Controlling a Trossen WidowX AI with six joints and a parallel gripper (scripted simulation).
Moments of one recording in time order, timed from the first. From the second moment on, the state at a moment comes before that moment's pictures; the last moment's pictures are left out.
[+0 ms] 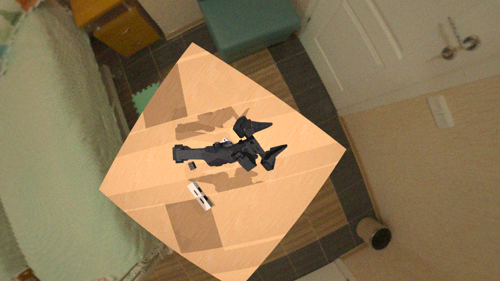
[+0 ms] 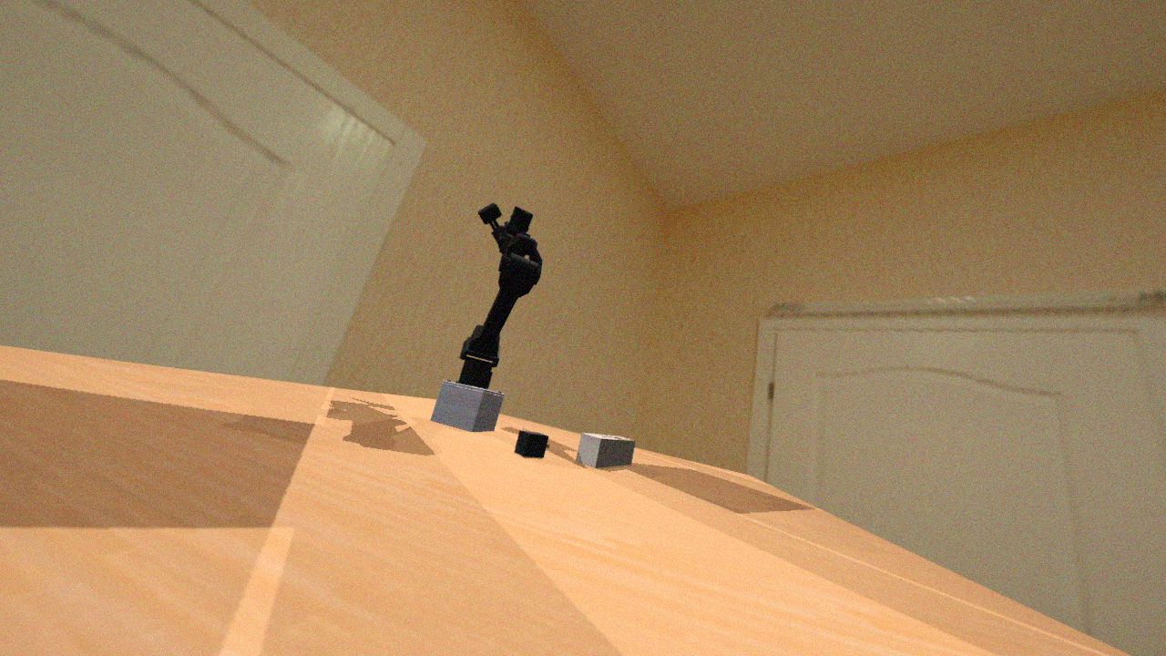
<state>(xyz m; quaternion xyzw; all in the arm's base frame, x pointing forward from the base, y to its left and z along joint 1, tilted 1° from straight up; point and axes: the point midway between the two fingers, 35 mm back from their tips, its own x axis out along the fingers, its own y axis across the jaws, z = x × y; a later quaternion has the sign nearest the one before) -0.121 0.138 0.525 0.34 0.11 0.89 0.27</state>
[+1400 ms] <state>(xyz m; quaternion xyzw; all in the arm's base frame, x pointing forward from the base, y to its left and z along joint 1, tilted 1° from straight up) -0.040 0.263 0.454 0.19 0.03 0.79 0.58</state>
